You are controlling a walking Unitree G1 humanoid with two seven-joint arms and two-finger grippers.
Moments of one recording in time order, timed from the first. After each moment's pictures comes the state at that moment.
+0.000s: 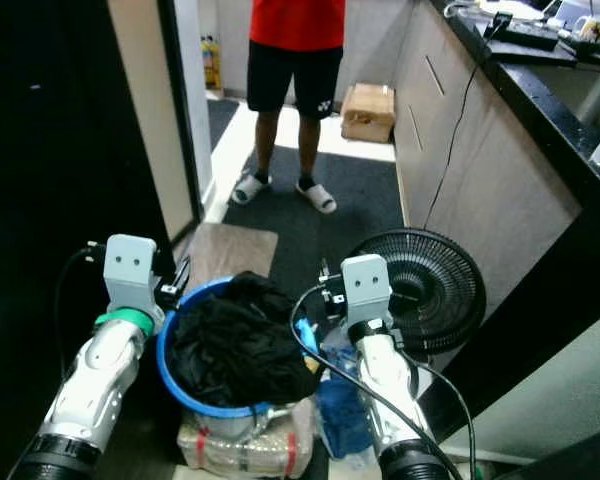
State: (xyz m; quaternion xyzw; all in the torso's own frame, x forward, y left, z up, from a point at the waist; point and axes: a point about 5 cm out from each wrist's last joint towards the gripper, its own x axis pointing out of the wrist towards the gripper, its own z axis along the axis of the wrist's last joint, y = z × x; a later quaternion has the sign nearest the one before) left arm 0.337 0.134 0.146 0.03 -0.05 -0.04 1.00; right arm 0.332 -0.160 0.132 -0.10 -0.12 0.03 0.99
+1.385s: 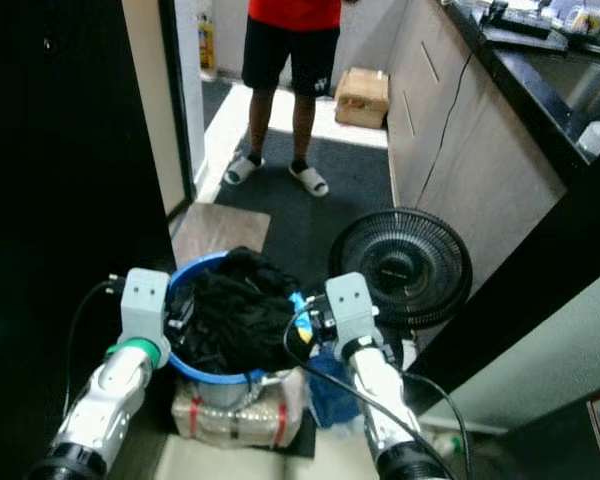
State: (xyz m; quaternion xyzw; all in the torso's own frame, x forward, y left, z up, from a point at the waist) left arm 0.342 0.139 0.100 0.04 0.05 -0.02 1.00; right arm 0.342 -0.148 0.104 -0.13 -0.03 0.09 0.99
